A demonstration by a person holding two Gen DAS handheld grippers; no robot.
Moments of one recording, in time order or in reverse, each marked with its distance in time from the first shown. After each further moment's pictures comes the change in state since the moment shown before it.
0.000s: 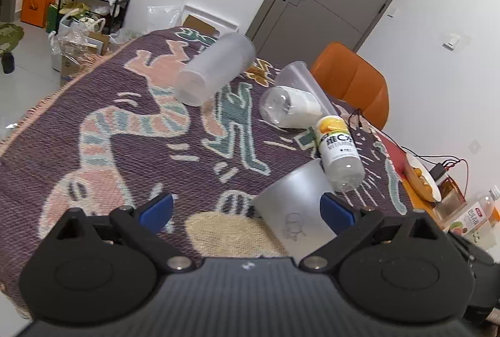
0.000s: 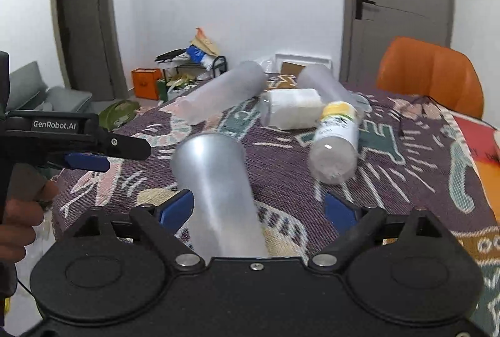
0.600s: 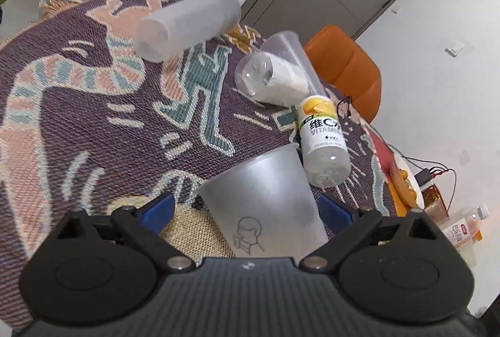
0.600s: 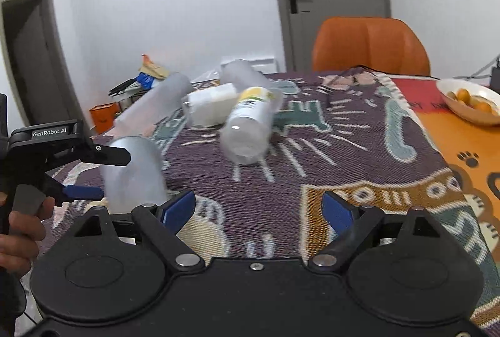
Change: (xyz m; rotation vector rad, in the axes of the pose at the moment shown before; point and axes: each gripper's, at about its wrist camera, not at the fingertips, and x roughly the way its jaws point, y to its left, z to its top) left arm 0.065 -0.021 -0.005 -0.121 0.105 -0.065; right arm -0.017 -0.071 -0.039 0.214 -0.052 -0.126
